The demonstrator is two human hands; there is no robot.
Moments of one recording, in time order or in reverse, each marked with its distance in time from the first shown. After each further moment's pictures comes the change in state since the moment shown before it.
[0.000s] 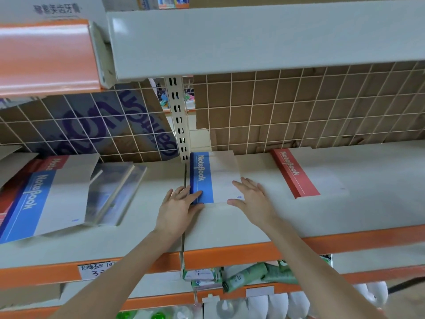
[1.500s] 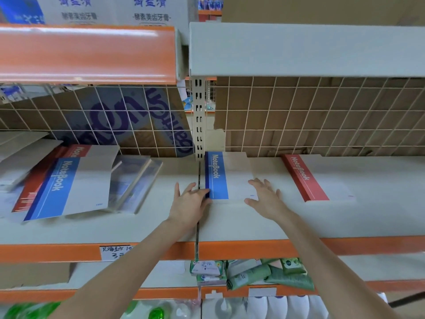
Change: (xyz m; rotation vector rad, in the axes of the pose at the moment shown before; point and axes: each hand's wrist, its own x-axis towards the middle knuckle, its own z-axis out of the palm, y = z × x) left_hand -0.011 0.001 -0.021 -0.032 -0.135 -0.036; right_hand -0.004 -0.016 -0.015 -0.013 -0.136 0.147
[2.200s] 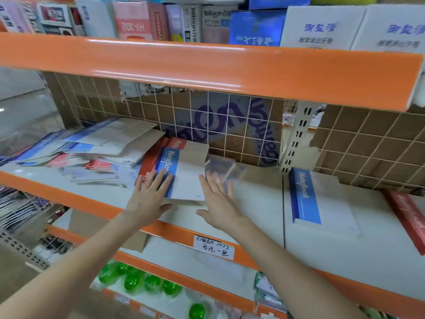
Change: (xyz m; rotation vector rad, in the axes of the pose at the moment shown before) left_hand -0.130 -0.236 -0.078 0.476 -0.067 -0.395; right_hand -0.010 -0.276 0.117 -0.244 -0.059 -0.637
